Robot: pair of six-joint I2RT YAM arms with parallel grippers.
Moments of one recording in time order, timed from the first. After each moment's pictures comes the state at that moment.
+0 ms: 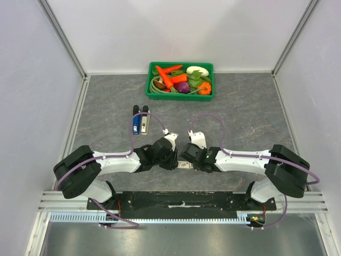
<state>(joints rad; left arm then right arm) -0.97 1.45 0.58 0.05 0.01 -0.56 1.08 1.48 0.75 -0.46 0.49 0.76</state>
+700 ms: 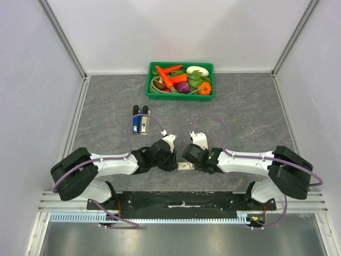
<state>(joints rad) -0.98 1.42 0.54 0.07 0.00 -0.58 1.08 1.45 0.72 -0.46 0.48 0.76</state>
